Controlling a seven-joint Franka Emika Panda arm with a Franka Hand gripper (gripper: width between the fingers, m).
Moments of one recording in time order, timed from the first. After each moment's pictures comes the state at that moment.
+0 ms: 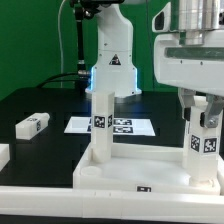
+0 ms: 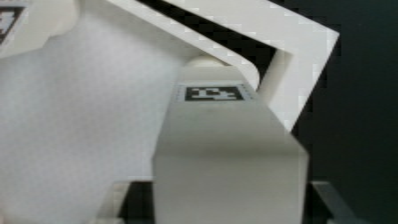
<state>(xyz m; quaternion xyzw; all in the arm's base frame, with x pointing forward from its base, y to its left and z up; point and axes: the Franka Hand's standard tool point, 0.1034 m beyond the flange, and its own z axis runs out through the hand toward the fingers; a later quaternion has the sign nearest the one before) 0.648 0.076 0.116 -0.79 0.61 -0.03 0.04</state>
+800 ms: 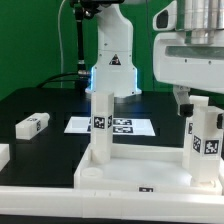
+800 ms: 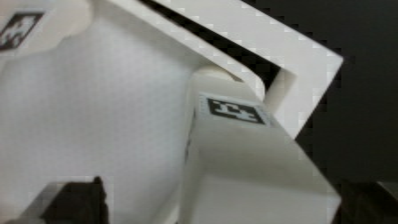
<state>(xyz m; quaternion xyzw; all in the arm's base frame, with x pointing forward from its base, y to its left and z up) 0.645 0.087 0.118 -0.88 0.48 -0.03 0.03</state>
